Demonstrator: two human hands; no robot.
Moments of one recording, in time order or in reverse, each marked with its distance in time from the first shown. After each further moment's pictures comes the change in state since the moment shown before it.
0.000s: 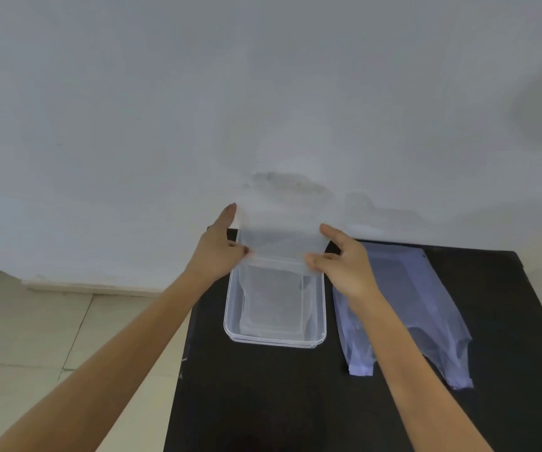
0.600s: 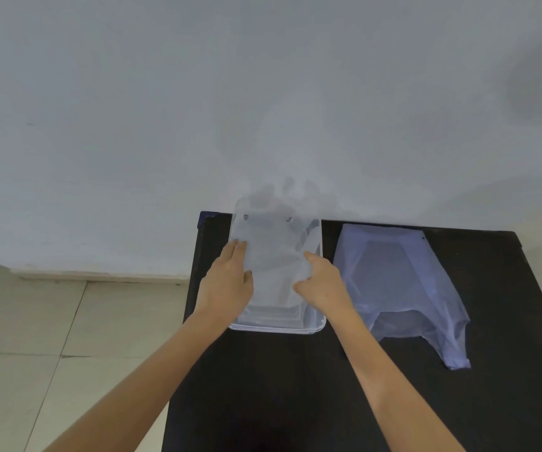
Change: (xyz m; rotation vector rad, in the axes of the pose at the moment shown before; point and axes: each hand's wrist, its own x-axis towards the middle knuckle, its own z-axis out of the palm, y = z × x) left_hand -0.027 -0.054 0.055 0.531 0.049 0.116; right_hand -0.012 0.037 0.033 -0.461 -0.126 0.137
